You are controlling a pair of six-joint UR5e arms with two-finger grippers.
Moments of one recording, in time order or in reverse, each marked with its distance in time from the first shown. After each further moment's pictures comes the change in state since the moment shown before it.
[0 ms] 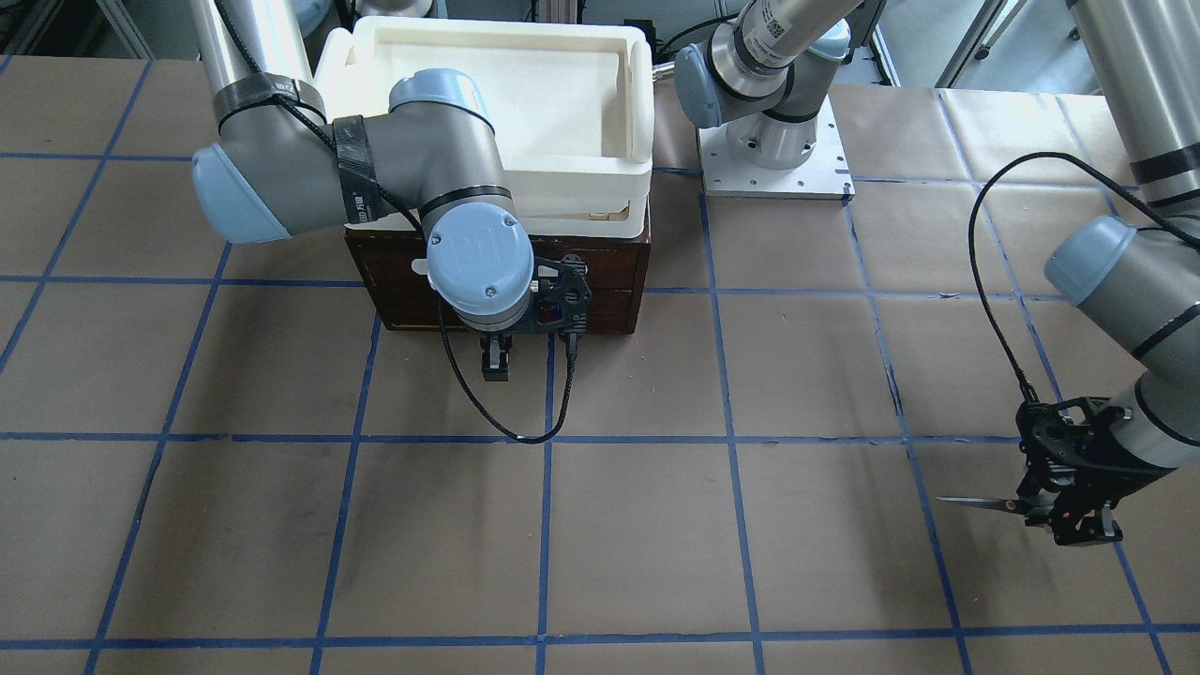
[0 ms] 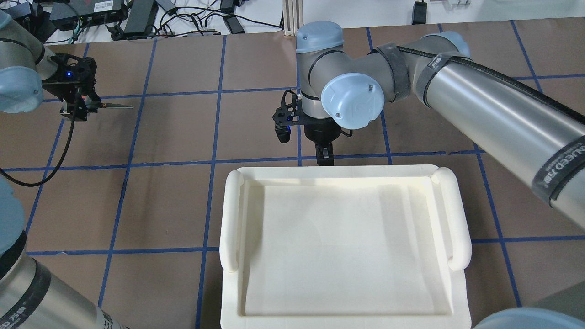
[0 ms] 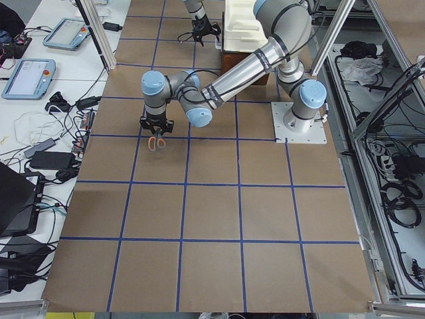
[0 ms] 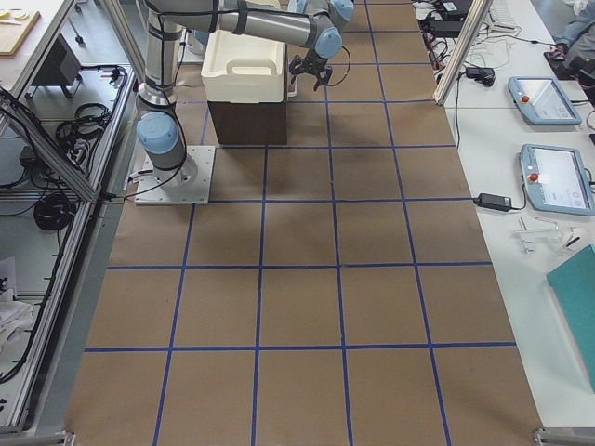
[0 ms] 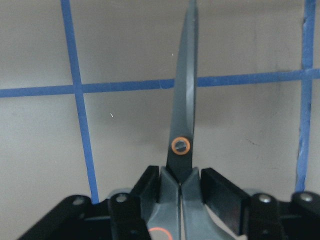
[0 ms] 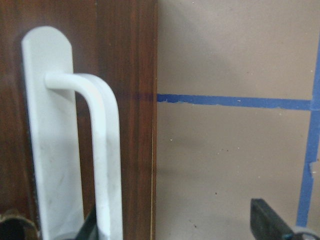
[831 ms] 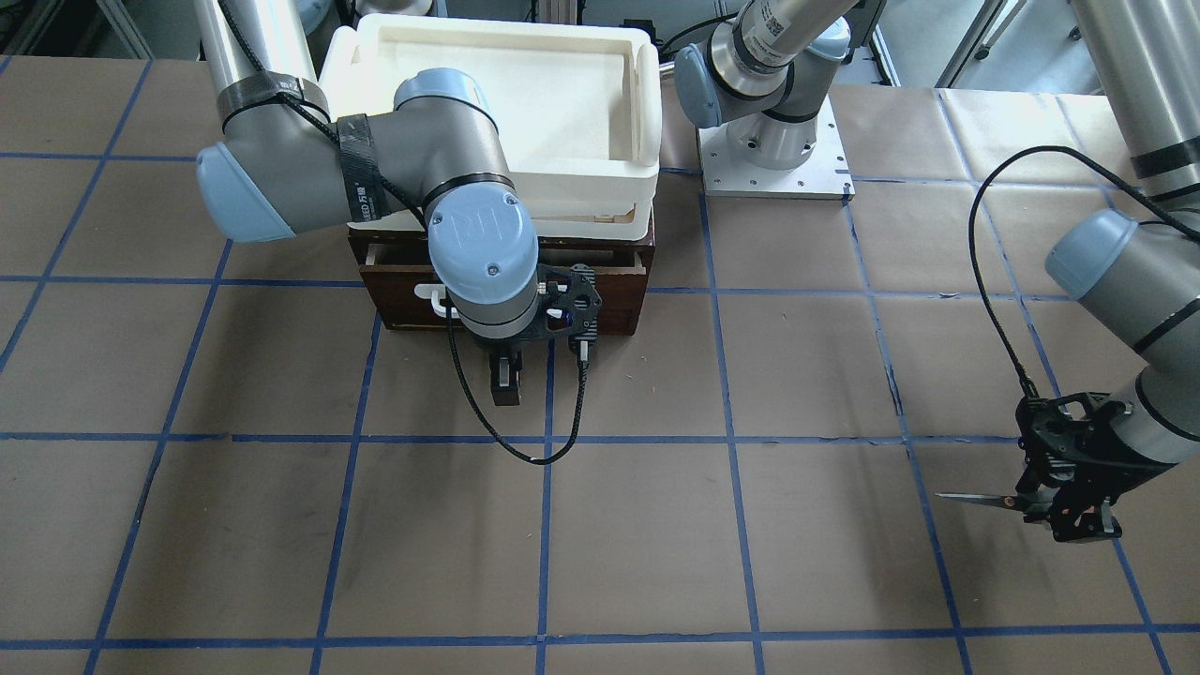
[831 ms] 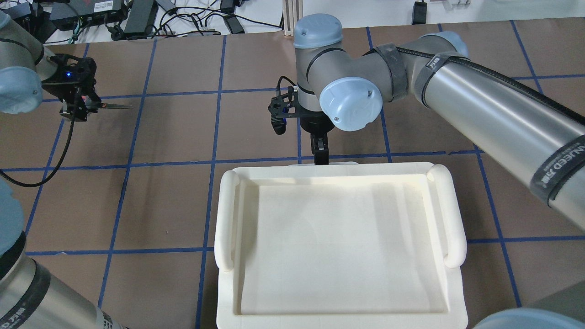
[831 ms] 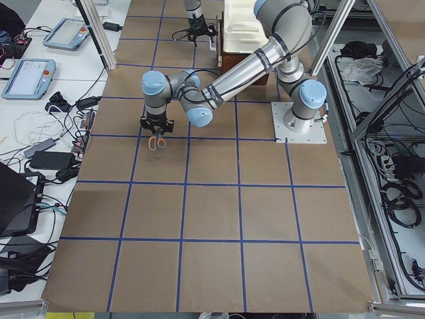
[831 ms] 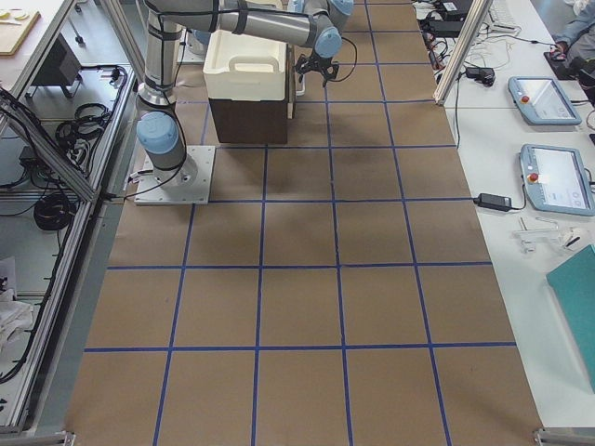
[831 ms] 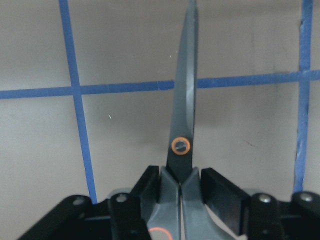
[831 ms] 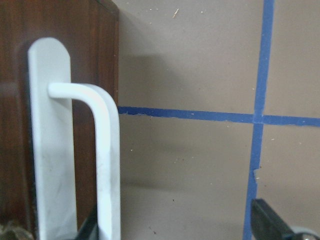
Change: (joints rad) left arm 0.001 0.001 -0.006 -0.002 -0.003 0.001; right arm 0.001 0.003 -0.008 -0.118 -0.003 -0.006
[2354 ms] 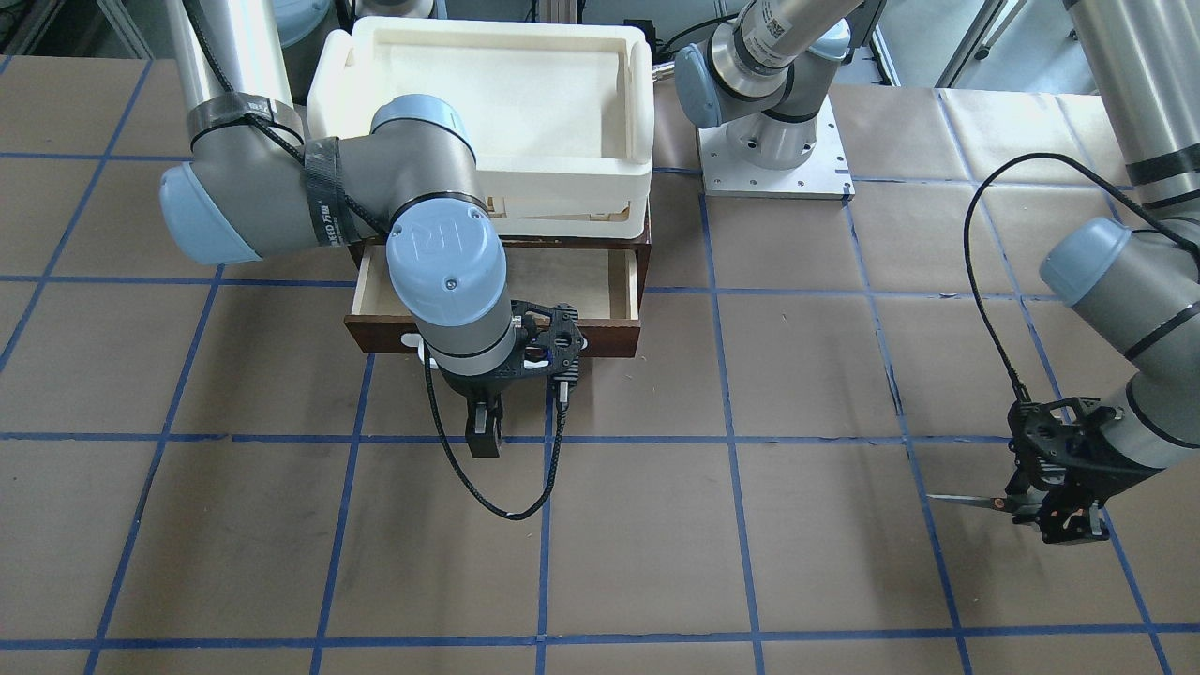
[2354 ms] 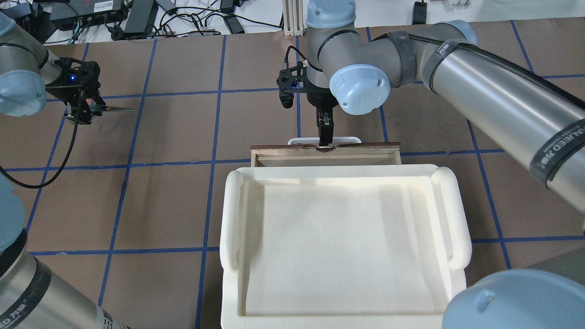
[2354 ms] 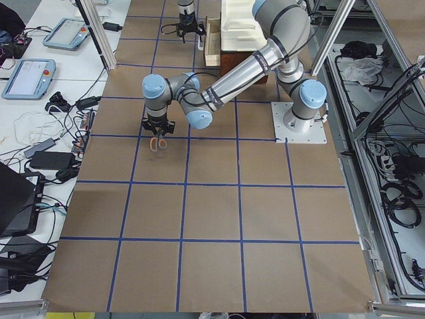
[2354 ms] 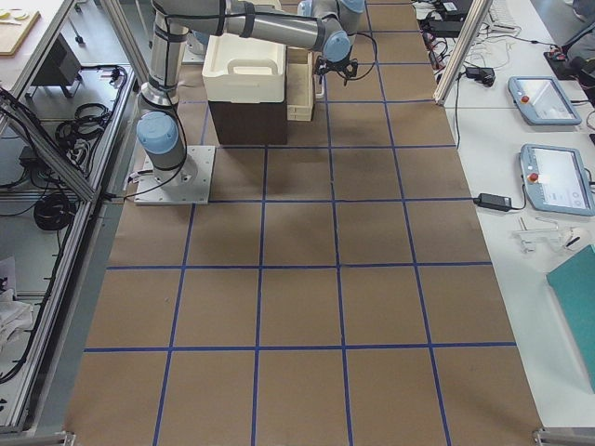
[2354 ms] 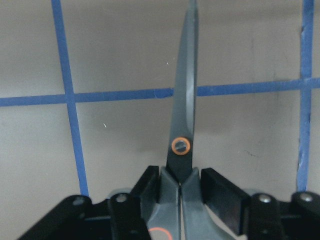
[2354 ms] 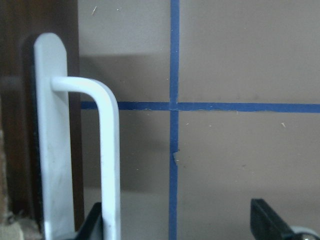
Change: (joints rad) left arm 0.000 -0.011 -0.006 0.003 -0.012 0.000; right arm -0.046 0.037 -0.062 -0.118 -0.021 -0.009
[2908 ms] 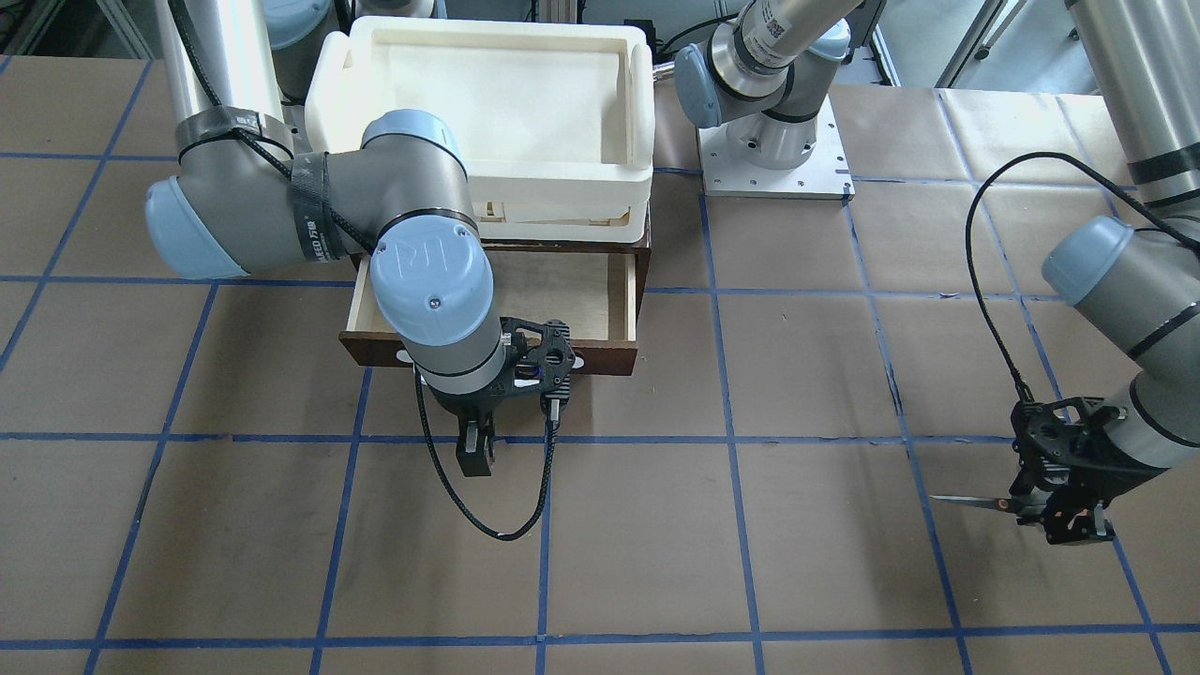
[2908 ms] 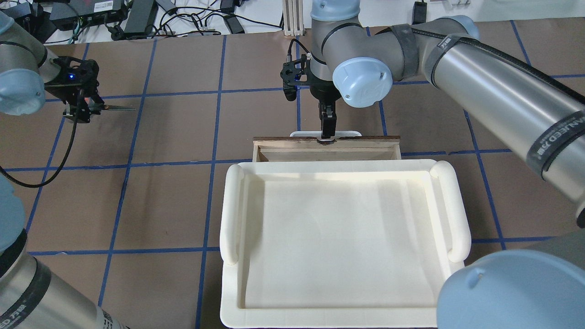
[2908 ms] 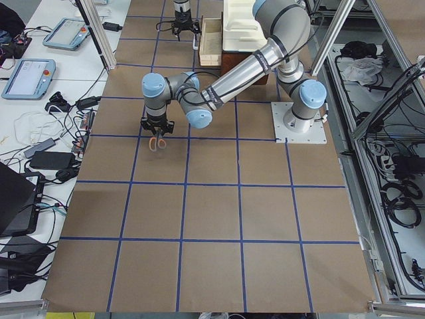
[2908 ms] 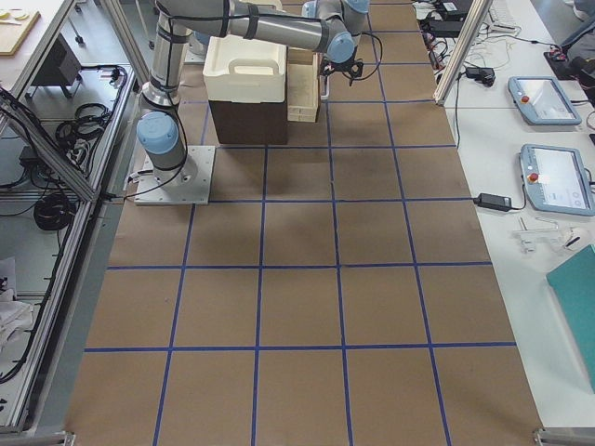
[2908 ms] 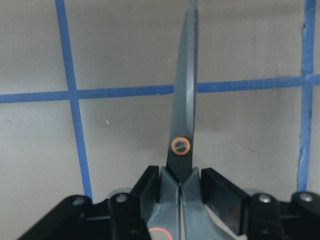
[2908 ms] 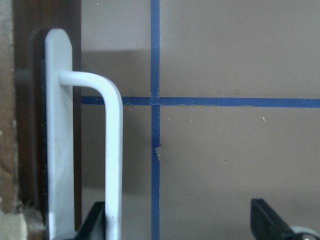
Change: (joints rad) left arm 0.000 -0.001 0.004 0.000 0.004 -0.001; right arm -0.020 0.027 -0.022 -0.012 0.001 -0.023
